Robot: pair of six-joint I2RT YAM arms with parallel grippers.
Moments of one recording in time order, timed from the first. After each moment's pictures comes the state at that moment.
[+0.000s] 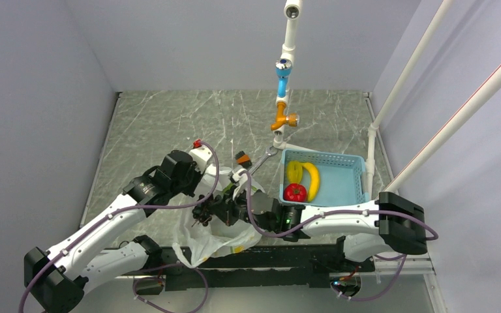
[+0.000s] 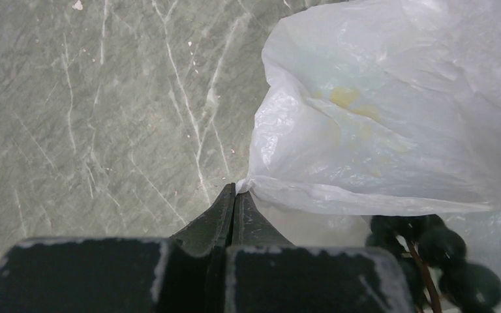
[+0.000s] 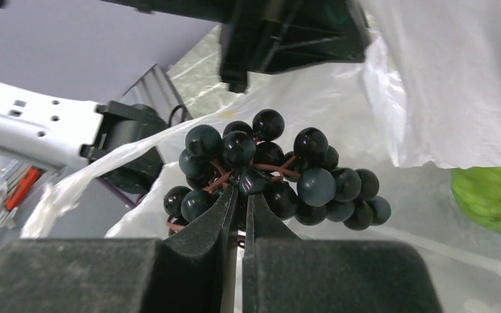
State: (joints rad) left arm -0.67 0.92 0.79 -0.59 -0.16 0.04; right arm 1.33 1.37 0.70 0.47 0.21 0.54
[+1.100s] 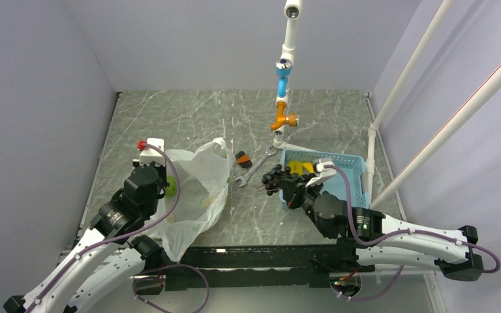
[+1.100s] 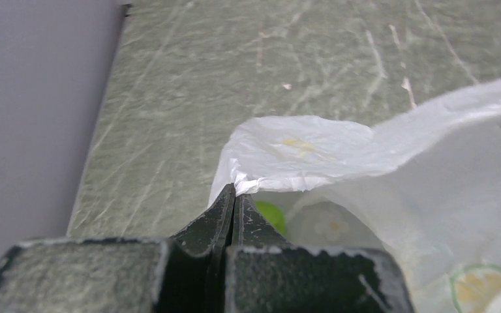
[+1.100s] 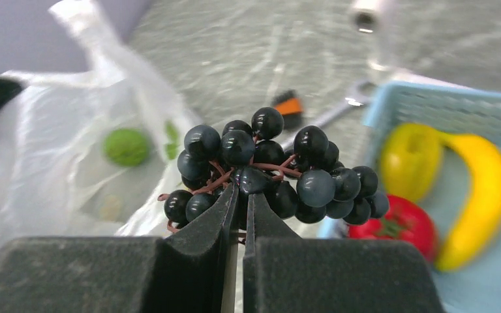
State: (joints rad) left arm -0.64 0.57 0.71 -0.48 -0.72 -0.09; right arm 1.33 0.64 0.64 -0.18 0.79 0.54
